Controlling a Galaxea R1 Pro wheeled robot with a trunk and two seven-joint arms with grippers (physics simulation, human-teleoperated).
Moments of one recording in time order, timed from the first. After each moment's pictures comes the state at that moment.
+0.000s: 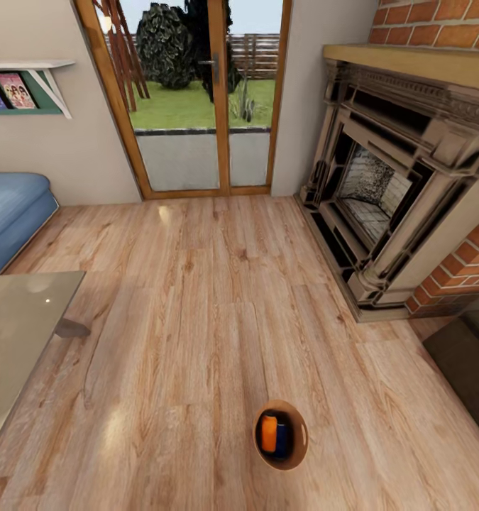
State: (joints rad) left arm -0.07 0.15 0.42 -0.09 -0.16 -0.31 -0.23; right arm 0.00 -0.19 -0.56 -0.17 0.52 -0.29 0.22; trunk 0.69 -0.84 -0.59
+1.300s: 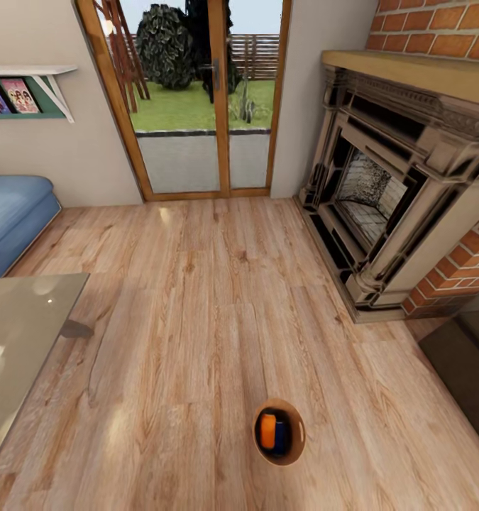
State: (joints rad) left arm -0.07 0.14 0.42 -0.09 -0.16 -0.31 -0.23; right arm 0.00 -0.19 -0.56 -0.16 0.52 -0.29 0.22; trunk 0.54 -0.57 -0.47
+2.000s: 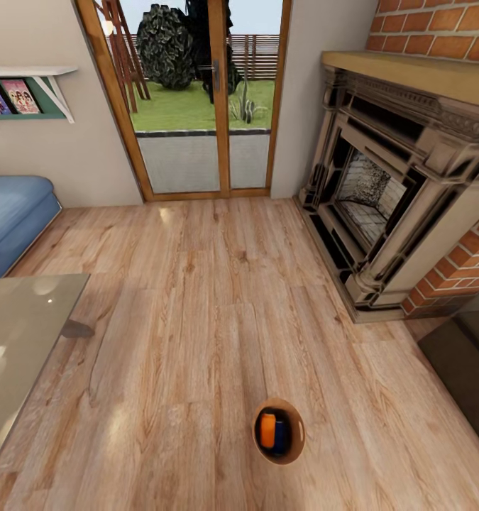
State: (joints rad) left arm -0.07 0.14 0.42 -0.09 -0.16 -0.34 -0.24; right arm 0.00 -0.19 -0.56 -0.17 0.52 -0.29 0.22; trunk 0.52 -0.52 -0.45
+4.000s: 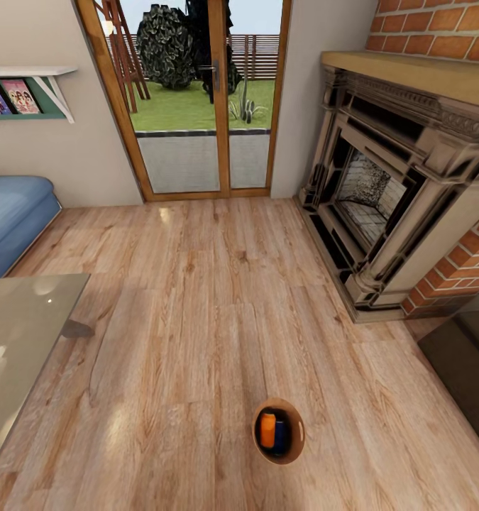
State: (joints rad) left arm -0.07 0.10 0.42 -0.09 -0.16 -0.33 -0.24; right arm 0.00 -0.16 -0.57 -0.16 0.51 -0.29 0.22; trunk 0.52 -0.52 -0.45
